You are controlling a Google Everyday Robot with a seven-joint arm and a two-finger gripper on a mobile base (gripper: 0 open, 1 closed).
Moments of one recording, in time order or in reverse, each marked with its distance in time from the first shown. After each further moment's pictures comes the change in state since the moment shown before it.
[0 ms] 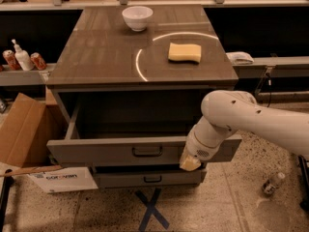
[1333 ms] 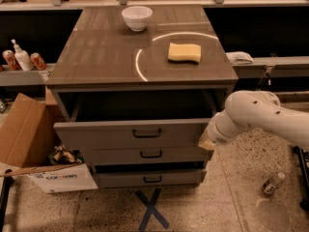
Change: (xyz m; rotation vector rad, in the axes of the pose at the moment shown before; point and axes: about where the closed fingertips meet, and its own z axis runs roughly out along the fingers) arm 0.057 -0.103 -0.011 0.262 -0.031 0.042
